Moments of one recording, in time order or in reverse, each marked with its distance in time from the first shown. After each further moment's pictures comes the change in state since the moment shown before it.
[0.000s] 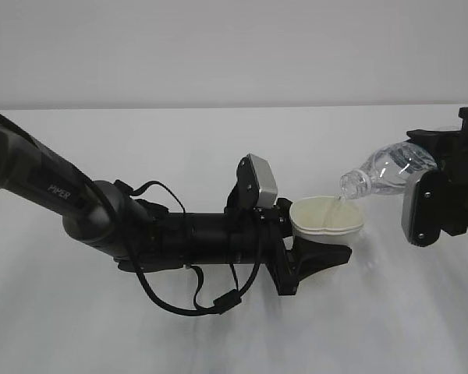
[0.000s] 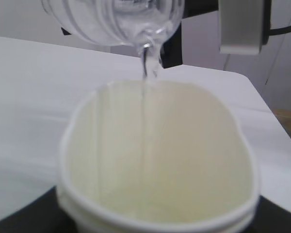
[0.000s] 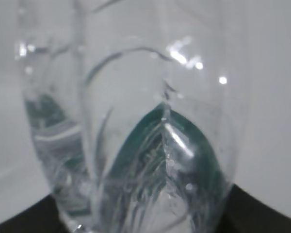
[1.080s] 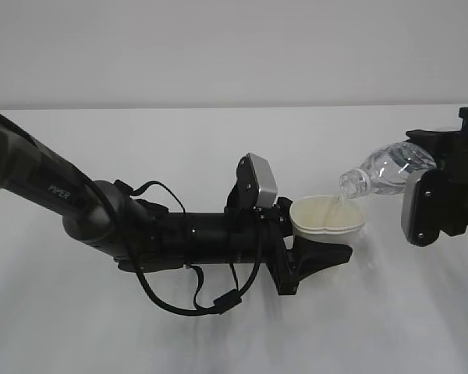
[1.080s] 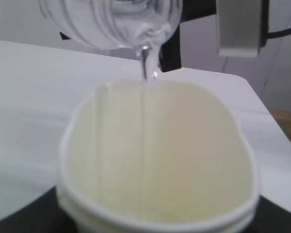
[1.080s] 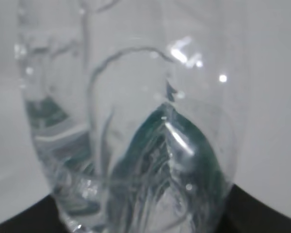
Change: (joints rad) left arm 0.000 0.000 0.000 0.000 -0.008 0.005; right arm 0.000 0.000 0.000 -0.006 -0.002 0.018
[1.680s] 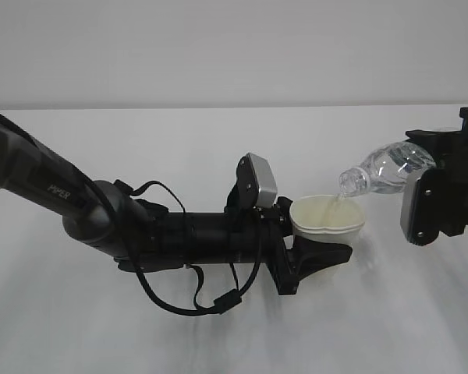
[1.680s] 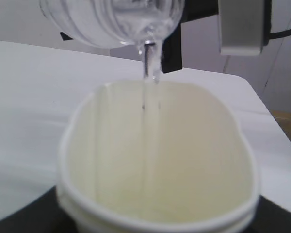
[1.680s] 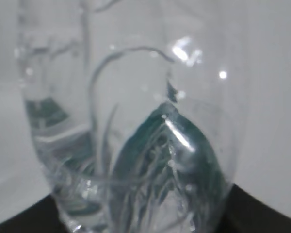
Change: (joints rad) left arm 0.000 0.000 0.000 -0.002 0.000 0.000; right arm 0.000 0.000 0.000 -0.005 0.000 0.022
